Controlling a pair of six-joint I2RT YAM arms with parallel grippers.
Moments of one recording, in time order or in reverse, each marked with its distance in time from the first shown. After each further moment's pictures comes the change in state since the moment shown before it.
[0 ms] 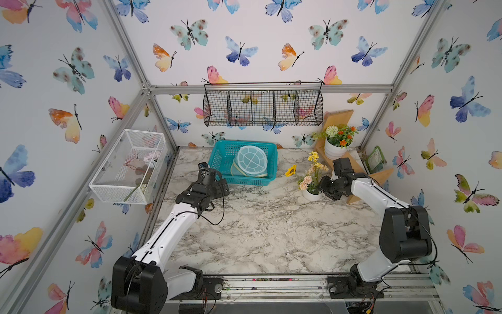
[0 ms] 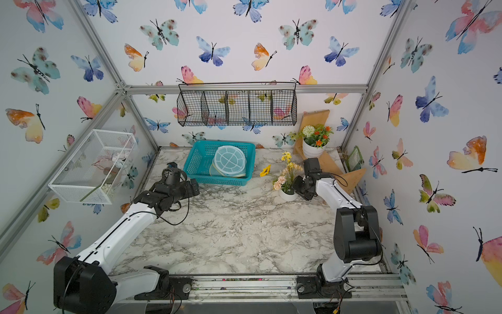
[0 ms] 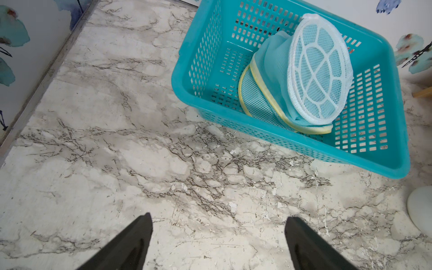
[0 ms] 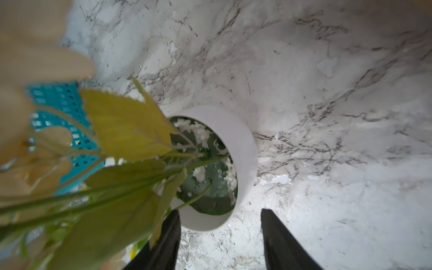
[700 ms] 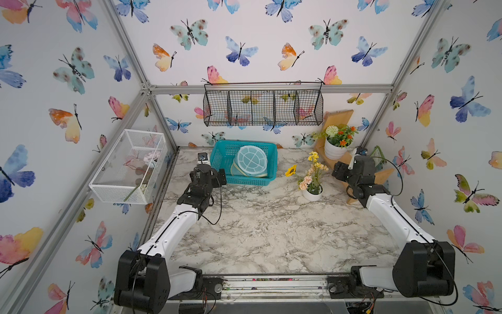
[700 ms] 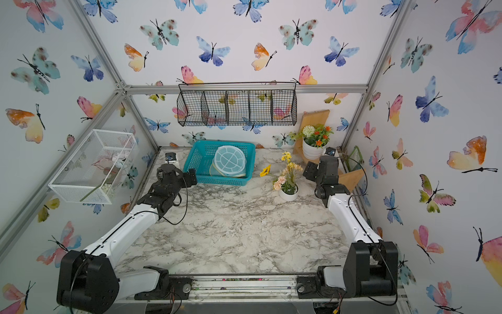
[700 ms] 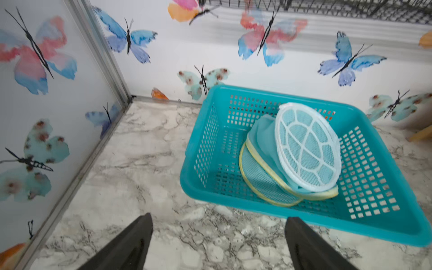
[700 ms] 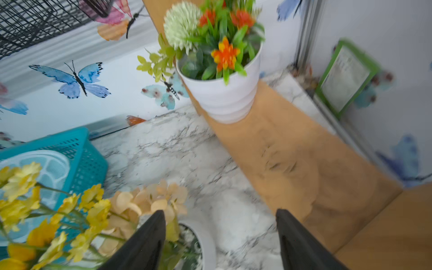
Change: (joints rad) left arm 0.034 0.035 -0.078 0.422 -0.063 0.229; right arm -0.056 -0.330 -0.197 0.399 0.220 -0.300
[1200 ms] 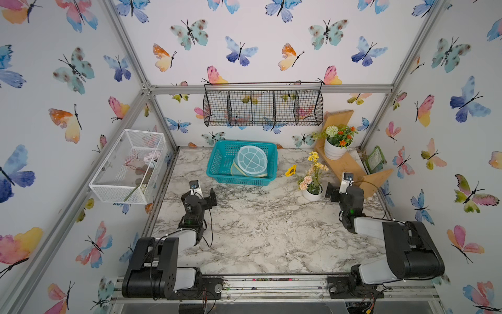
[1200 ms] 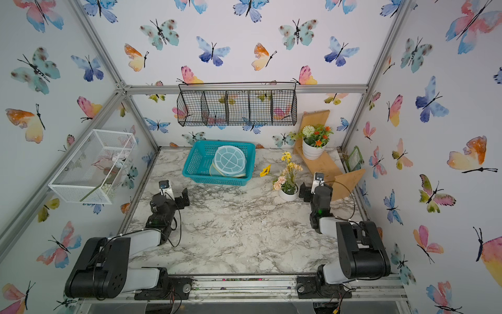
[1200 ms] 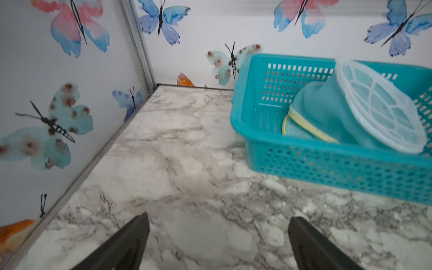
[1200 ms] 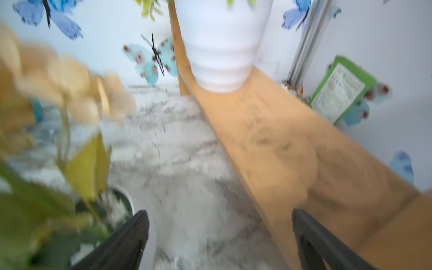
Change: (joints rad) left arm 0.196 0.053 -0.447 0.710 0.095 0.158; right arm -0.012 0.124 -0.401 0.798 0.108 -0.362
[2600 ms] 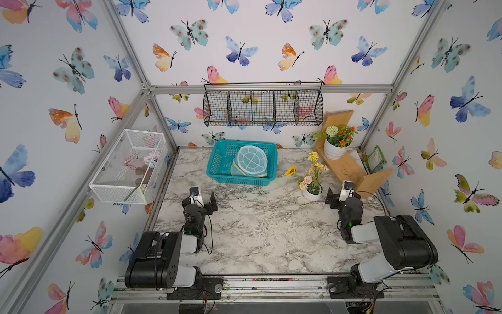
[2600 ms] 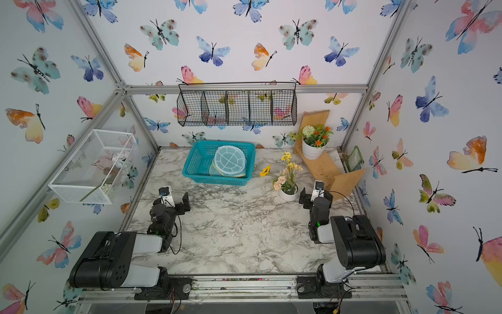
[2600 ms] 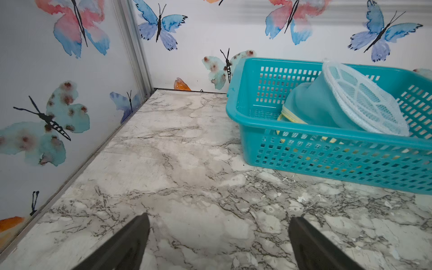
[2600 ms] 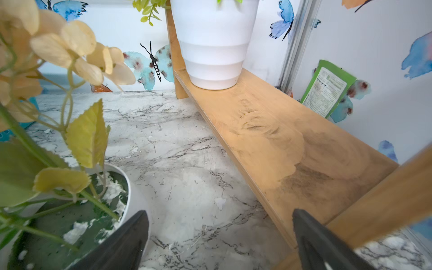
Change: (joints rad) left arm 0.009 0.105 -0.243 0.392 0.034 0.008; right arm 0.016 0.108 -0.303 0.492 0.050 -0.009
